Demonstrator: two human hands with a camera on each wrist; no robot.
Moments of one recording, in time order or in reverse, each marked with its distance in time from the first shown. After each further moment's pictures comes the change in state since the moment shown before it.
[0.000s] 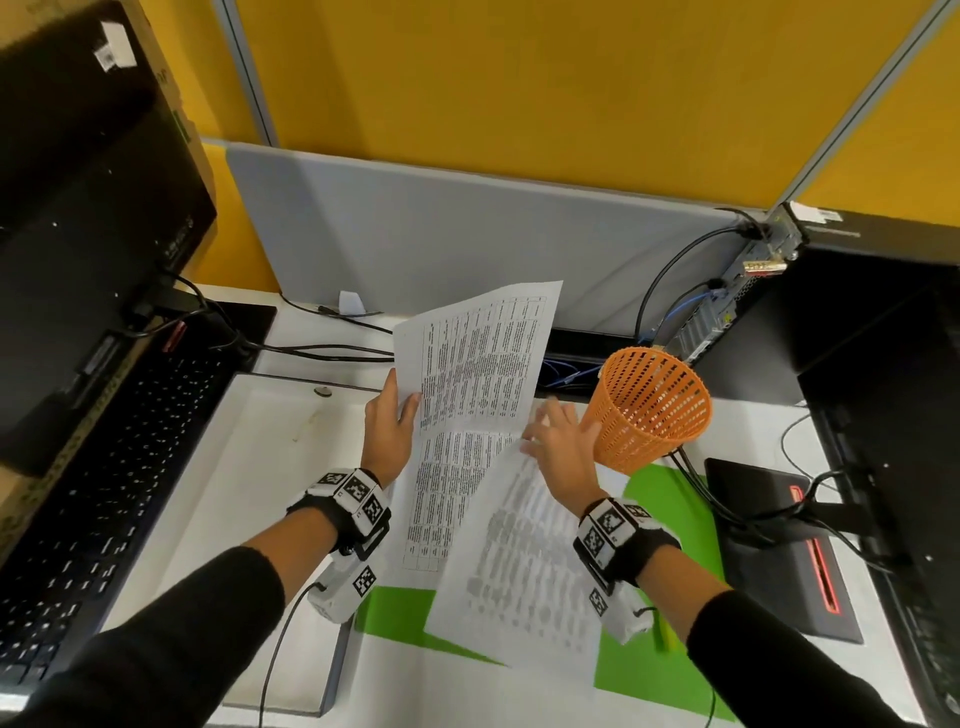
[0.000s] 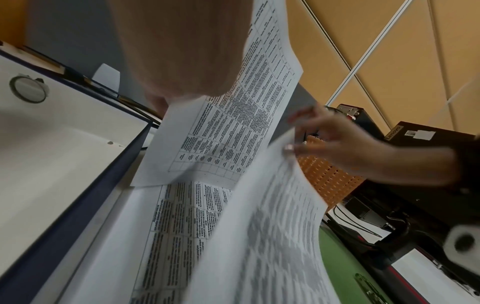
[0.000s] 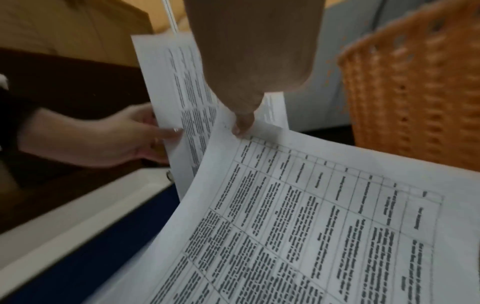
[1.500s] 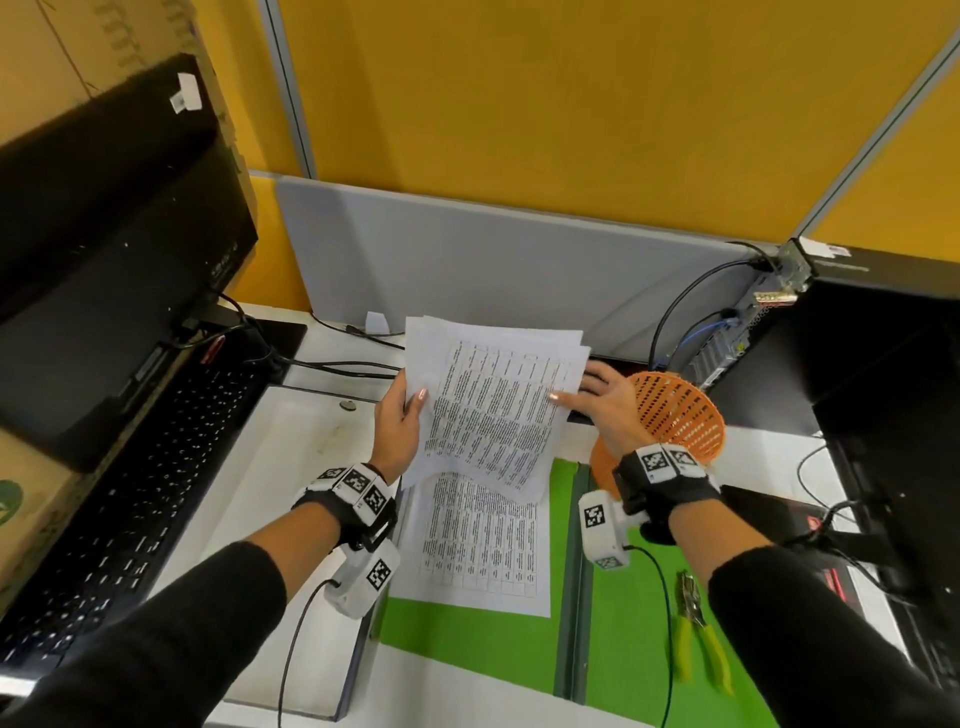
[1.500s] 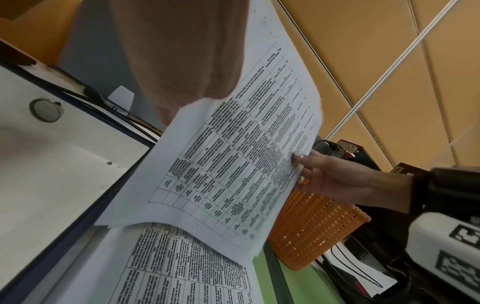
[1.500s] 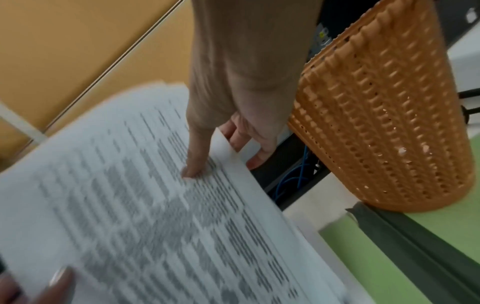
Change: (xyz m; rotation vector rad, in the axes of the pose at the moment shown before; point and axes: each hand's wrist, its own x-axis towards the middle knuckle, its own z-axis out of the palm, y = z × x) left_hand 0.010 0.020 -0.020 -0.127 0.052 -0.073; right_hand 0.048 0.011 -0.071 1.254 -0.009 0.298
